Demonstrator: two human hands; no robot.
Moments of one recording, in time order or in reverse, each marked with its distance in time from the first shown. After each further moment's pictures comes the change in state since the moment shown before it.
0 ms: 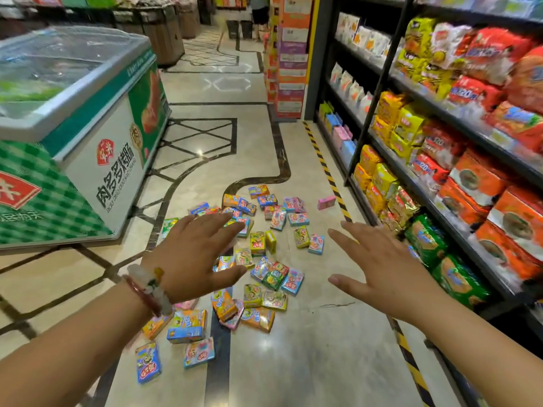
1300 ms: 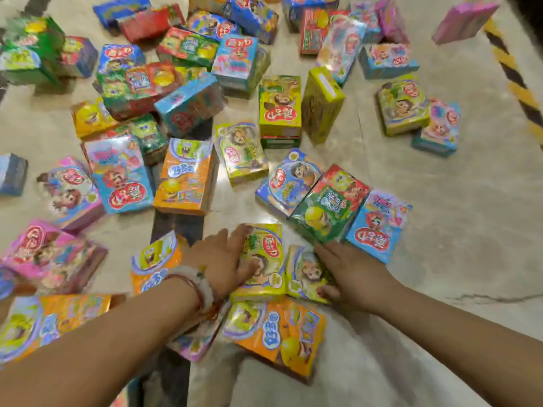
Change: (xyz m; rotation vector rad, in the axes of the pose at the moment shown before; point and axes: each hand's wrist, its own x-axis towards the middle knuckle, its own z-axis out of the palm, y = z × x) left_hand 0.092 -0.090 0.918 -0.414 -0.751 -0.344; right_hand 0.321 0.079 0.885 0.132 -0.554 -0.230
